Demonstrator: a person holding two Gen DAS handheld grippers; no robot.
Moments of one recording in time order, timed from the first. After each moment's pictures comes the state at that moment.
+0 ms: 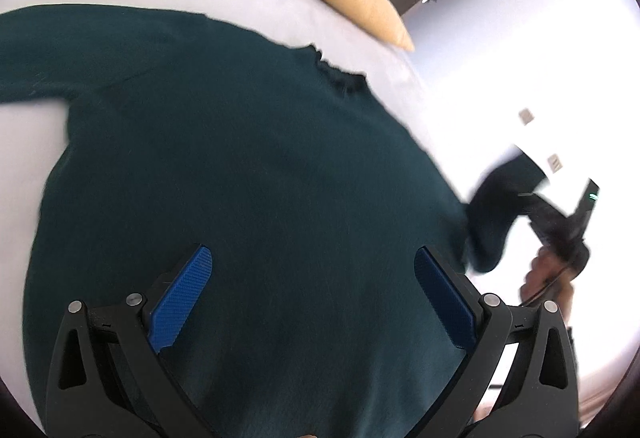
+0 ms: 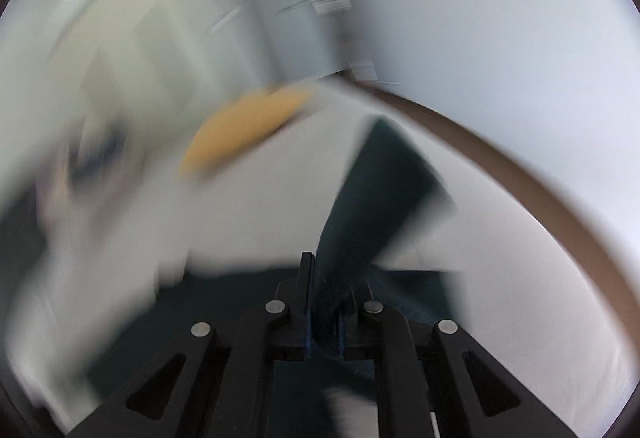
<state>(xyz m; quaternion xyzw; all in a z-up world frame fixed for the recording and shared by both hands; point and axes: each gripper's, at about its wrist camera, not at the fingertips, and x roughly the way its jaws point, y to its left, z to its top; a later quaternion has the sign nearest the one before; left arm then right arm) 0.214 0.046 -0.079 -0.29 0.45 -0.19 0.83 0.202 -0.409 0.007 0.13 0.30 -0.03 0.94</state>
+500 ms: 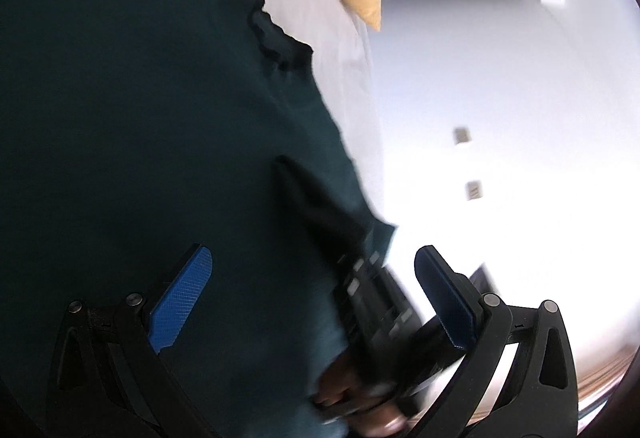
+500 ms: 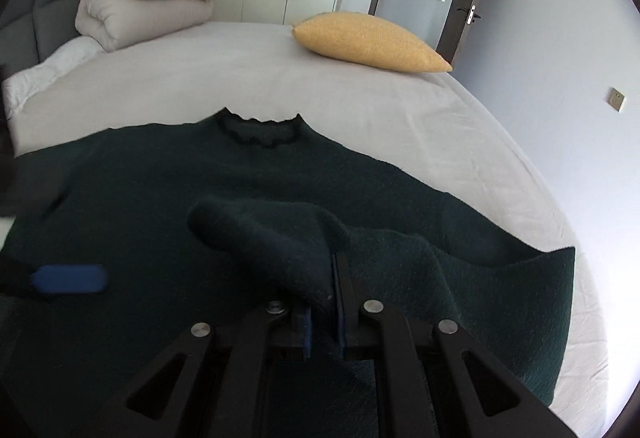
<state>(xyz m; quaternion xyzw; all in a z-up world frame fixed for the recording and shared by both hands) 0.343 0.005 -0.104 -0.47 0.50 -0.31 0.66 0.228 -0.221 -0.078 -0.09 0.35 0.02 0.93</state>
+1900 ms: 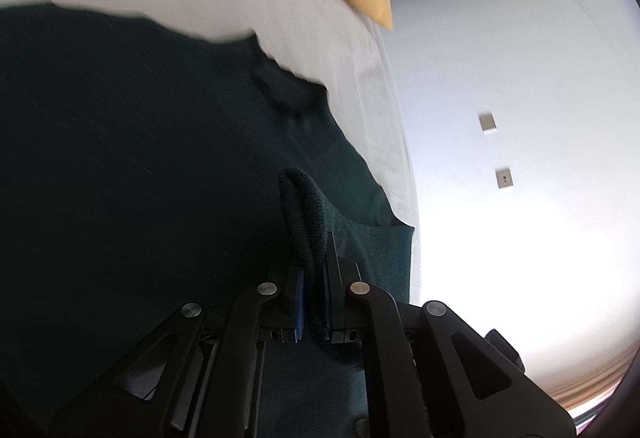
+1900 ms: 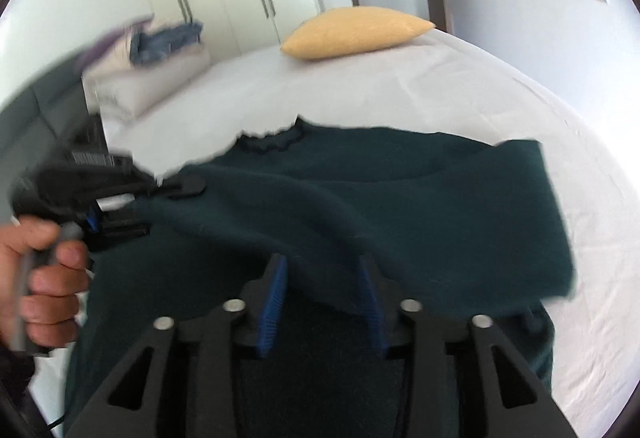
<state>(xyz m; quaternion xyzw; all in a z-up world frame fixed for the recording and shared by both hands) 0.402 0.032 -0.077 -0.37 0.51 -0.29 0.72 0.197 -0.283 -0.074 0.12 0.34 0.08 0.93</state>
